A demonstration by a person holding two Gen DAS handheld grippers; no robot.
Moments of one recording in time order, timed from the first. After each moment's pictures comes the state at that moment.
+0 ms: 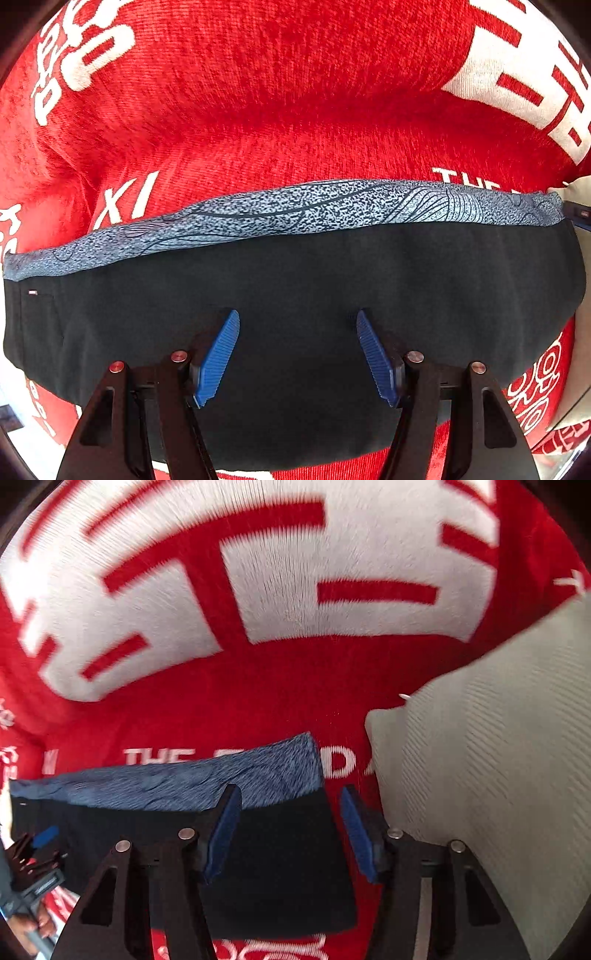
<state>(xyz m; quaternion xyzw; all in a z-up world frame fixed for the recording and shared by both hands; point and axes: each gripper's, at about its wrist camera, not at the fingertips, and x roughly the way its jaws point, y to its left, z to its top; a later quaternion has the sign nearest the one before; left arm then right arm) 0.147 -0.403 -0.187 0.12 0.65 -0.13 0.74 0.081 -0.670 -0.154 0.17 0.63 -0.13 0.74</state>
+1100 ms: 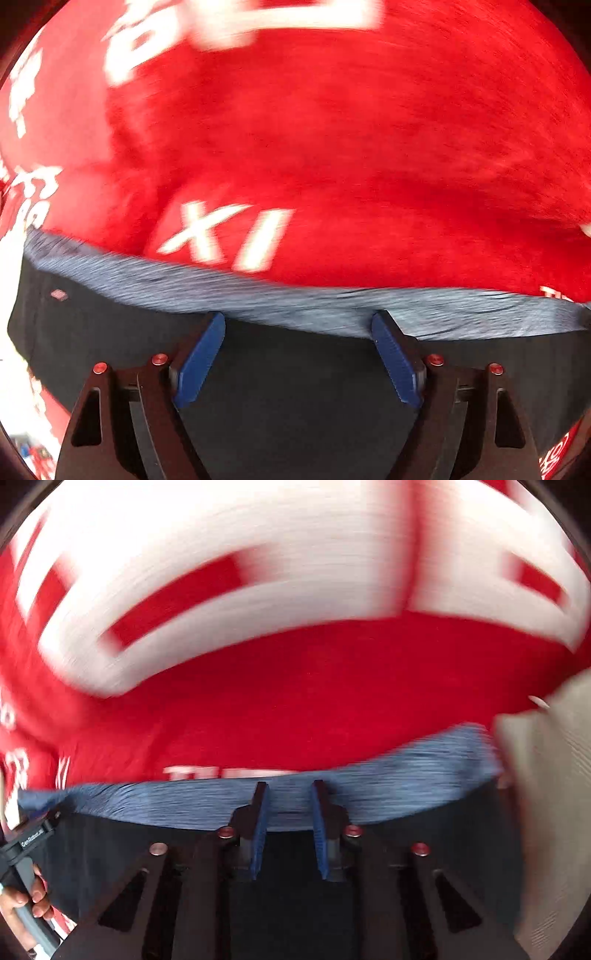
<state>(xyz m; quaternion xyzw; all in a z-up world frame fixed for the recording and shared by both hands) 0.235 -0.295 -0.207 0.06 0.62 0.00 0.78 0.109 -0.619 -0.195 0.21 0.59 -0.11 0.77</state>
